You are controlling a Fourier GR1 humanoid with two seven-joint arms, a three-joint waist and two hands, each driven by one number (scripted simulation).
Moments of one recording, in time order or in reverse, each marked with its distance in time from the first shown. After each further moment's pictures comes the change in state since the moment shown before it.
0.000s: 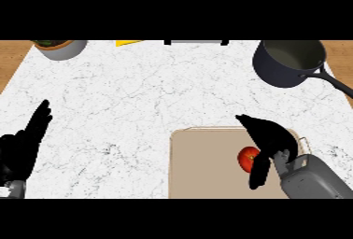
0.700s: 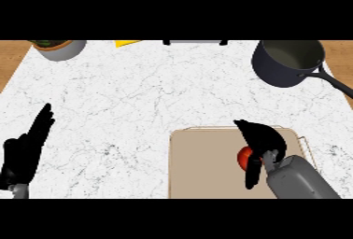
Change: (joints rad) left arm 0.023 -0.072 0.053 -0.003 -0.071 -0.052 -0.005; right arm 0.033 0.109 -0.041 0.116 0.159 0.061 -0.038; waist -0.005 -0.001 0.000
